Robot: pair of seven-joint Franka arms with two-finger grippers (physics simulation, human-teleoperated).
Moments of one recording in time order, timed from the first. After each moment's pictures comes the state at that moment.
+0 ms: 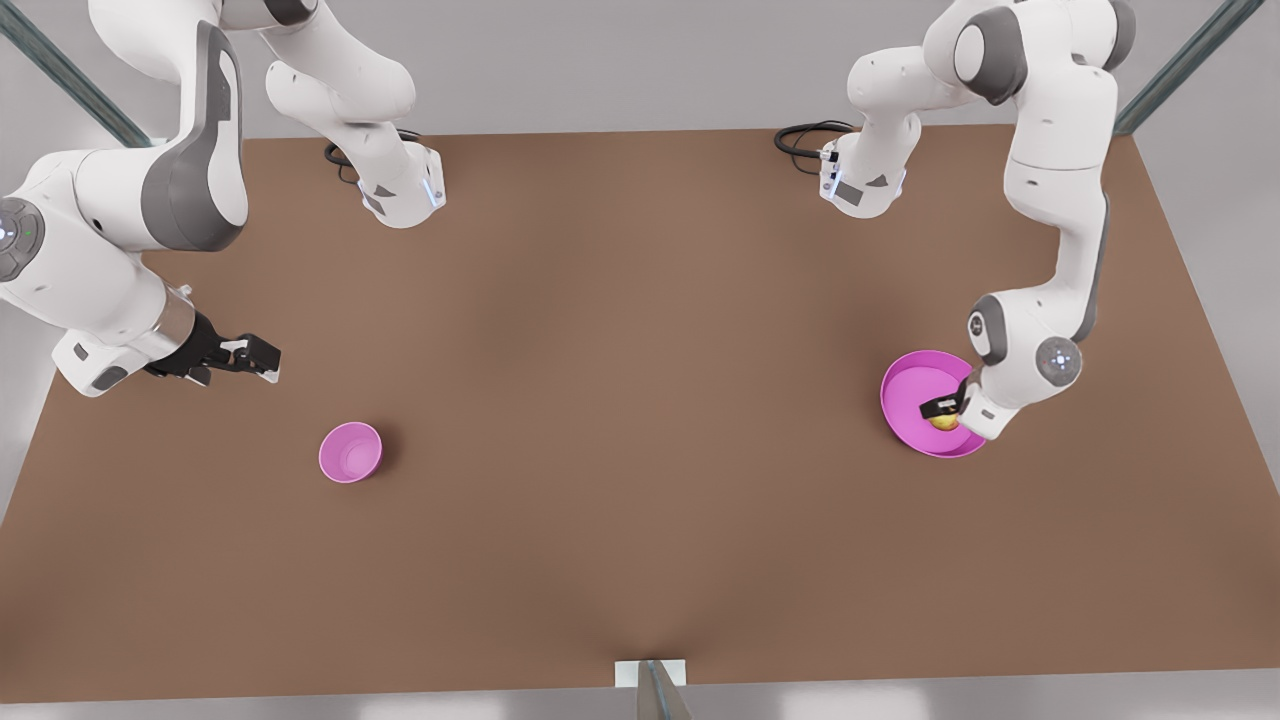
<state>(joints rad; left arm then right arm) 0.10 0.44 0.02 -2.14 -0.04 2.47 -0.04 -0.04 0.14 0.05 -1.49 0.01 1.62 -0.01</state>
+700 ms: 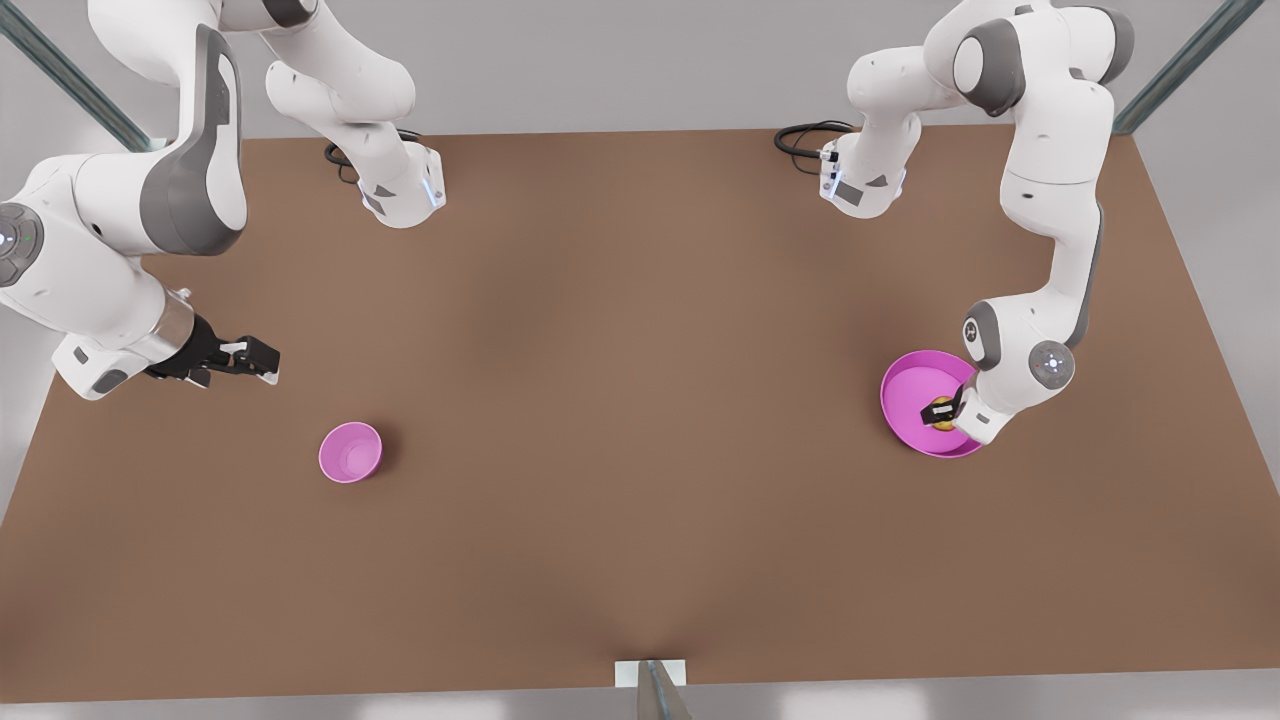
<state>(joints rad) 0.10 0.47 0.02 -2.13 -0.03 2.53 0.00 -0.04 0.14 0.05 -1.49 0.01 1.62 -0.02</state>
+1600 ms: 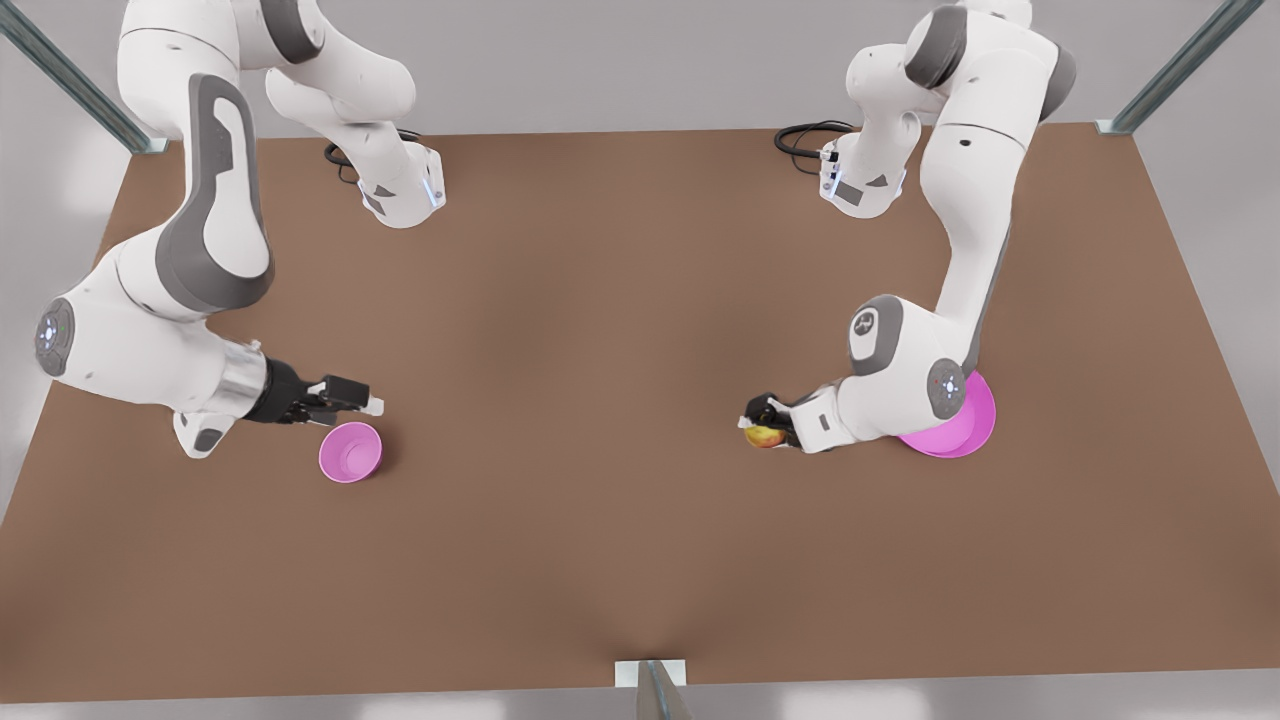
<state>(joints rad) -0.09 0.57 -0.35 -1.52 -0.52 2.11 0.30 0.00 0.32 0.07 -1.44 0.54 1.72 -0.02</state>
